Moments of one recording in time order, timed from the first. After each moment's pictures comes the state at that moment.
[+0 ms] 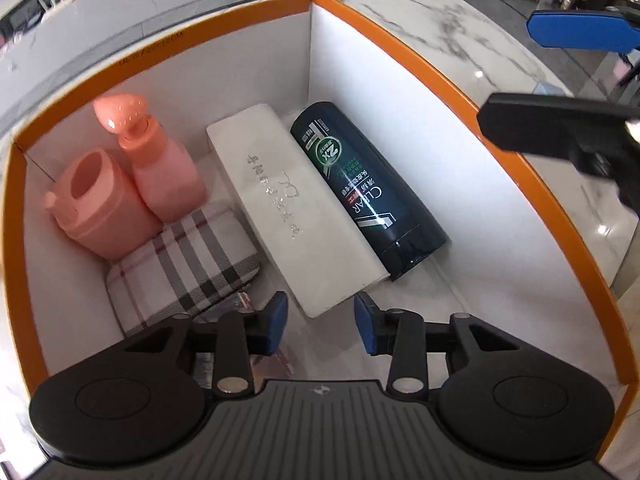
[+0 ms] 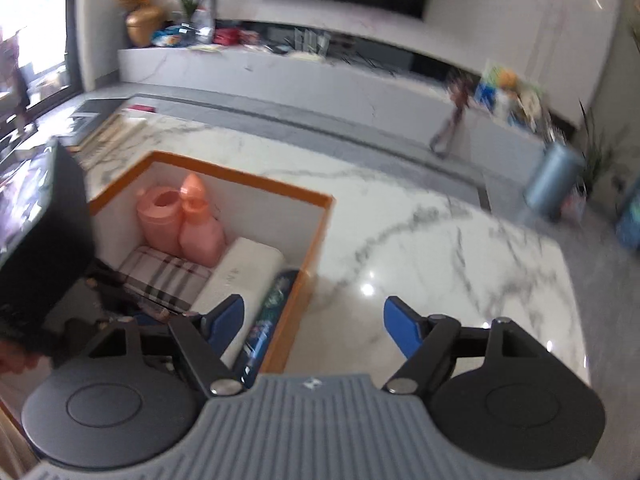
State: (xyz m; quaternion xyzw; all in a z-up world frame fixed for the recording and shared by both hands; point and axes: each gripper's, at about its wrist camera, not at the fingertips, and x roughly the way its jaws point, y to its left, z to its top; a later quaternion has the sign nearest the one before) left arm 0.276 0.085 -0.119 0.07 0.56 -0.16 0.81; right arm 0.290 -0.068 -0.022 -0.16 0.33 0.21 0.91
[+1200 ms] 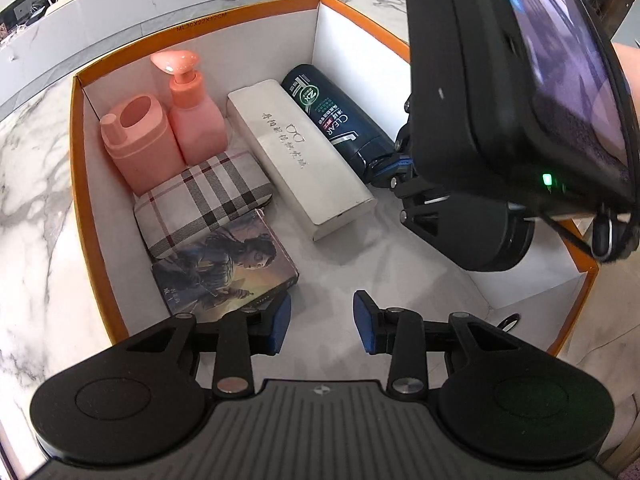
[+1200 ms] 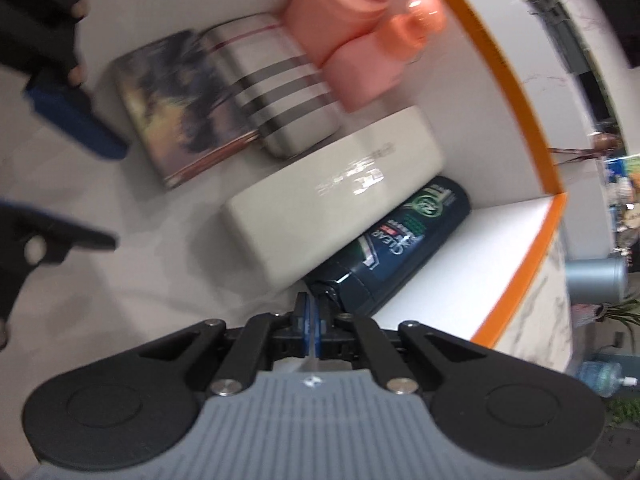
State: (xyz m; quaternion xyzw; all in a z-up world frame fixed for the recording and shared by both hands) left arm 0.218 0.120 -0.098 0.06 0.55 -0.18 0.81; right arm 0.309 0.035 -0.130 -0.47 0.47 0.28 0.69
